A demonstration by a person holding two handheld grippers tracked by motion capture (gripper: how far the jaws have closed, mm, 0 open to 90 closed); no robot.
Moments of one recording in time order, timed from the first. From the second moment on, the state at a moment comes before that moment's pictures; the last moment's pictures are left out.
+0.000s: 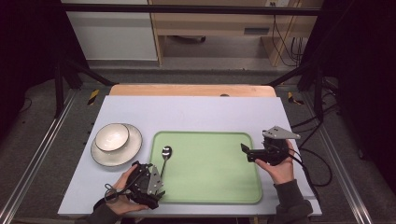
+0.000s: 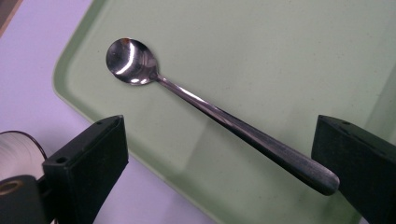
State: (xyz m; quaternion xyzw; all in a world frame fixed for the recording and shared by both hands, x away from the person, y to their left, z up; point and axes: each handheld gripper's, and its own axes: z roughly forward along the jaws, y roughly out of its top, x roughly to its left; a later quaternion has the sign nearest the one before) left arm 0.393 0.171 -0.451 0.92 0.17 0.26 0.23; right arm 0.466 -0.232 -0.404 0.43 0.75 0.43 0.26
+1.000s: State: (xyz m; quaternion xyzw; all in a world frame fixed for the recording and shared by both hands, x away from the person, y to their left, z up) left arm 0.399 0.203 -0.422 0.86 0.26 0.27 0.35; right arm 0.465 -0.234 -0.402 0.43 0.75 0.43 0.26
